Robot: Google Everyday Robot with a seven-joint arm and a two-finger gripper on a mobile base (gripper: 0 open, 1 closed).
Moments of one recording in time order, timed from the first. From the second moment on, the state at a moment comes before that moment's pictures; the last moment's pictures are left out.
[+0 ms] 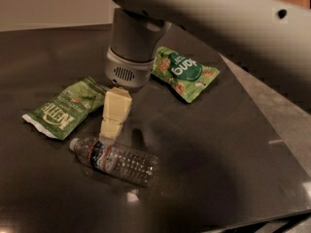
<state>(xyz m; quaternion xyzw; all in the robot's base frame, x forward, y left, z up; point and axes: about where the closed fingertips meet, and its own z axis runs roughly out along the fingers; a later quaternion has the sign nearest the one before) 0.454 0.070 0.893 -0.64 0.76 0.12 0.07</state>
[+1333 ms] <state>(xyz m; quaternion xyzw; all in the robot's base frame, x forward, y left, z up) 0.401 0.116 0.852 -0.65 0.76 0.03 0.00</state>
